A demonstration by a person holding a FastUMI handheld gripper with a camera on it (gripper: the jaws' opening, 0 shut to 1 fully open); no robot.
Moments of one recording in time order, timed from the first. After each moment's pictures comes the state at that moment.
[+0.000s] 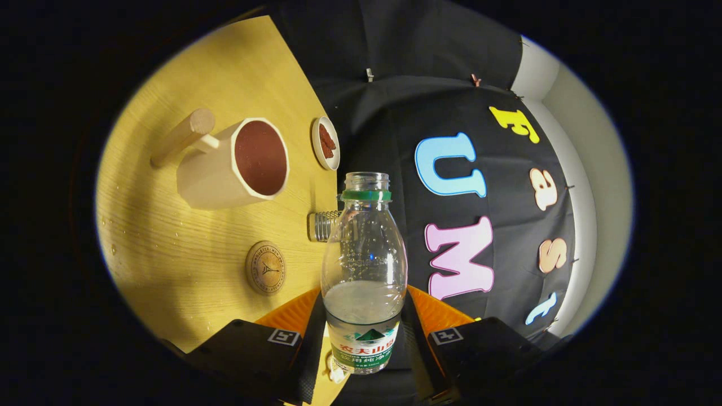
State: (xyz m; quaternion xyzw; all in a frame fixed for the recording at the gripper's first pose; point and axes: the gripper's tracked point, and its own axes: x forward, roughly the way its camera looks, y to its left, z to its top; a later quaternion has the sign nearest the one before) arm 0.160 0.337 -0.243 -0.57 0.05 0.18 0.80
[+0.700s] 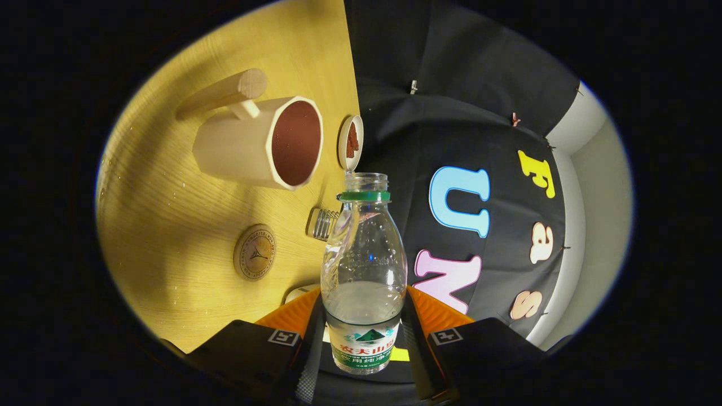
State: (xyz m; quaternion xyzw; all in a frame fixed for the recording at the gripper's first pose) arm 0.165 0.352 -0.246 -0.68 0.01 0.20 0.71
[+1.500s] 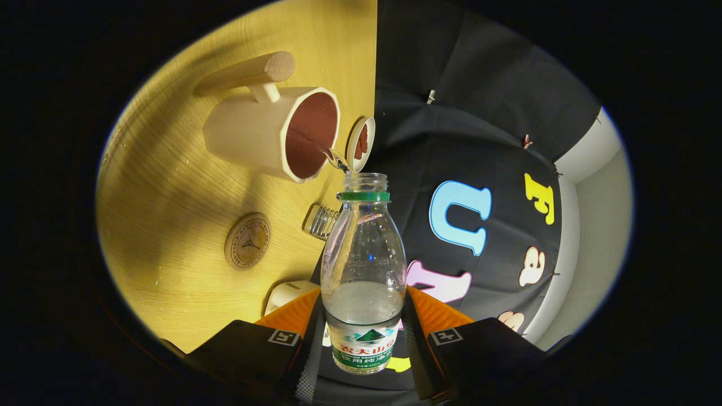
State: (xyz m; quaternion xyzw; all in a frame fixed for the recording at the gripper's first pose) arm 0.172 0.355 -0.240 -0.72 -0.01 0.21 0.66
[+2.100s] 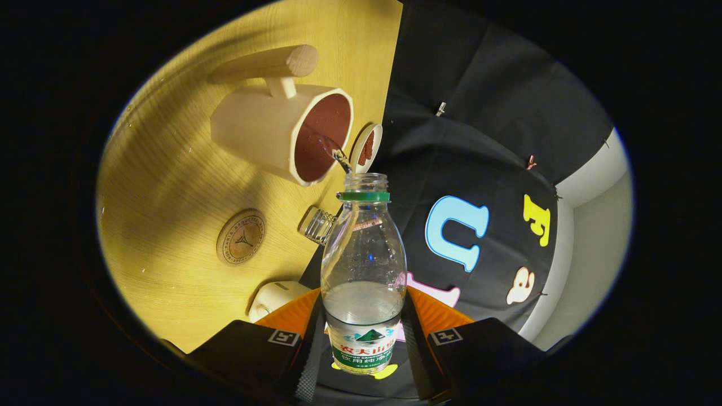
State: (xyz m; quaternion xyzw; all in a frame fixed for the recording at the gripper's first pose) arm 0.173 0.359 -0.230 -0.75 -0.04 0.22 0.62
